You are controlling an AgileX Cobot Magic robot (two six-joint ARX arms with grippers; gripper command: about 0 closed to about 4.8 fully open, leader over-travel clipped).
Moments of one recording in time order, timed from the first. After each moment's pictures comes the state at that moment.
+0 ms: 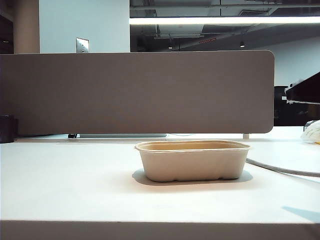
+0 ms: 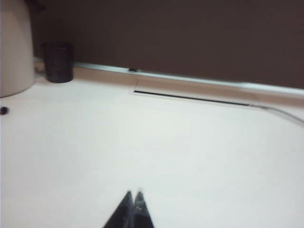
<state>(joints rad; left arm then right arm) 0.05 0.02 0.16 -0.17 0.02 -0.13 0.69 0.15 0.00 0.01 -0.02 0.05</state>
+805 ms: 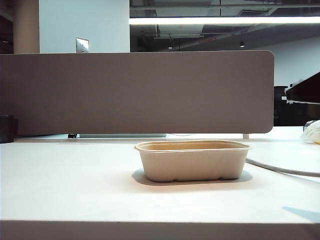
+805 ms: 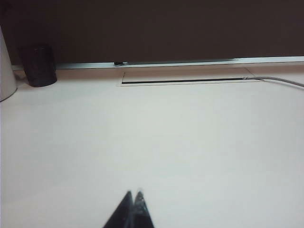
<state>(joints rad) 0.05 0.00 0.01 -0.03 0.08 0.02 0.69 0.15 0.00 0.01 -0.02 0.05</state>
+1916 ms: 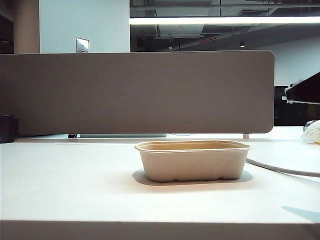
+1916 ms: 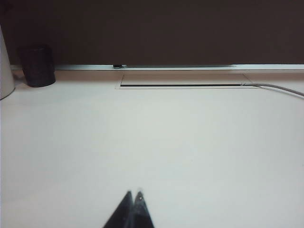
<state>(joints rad) 0.05 0.00 0.01 -0.02 0.09 -0.02 0.69 0.15 0.00 0.01 -0.02 0.05</state>
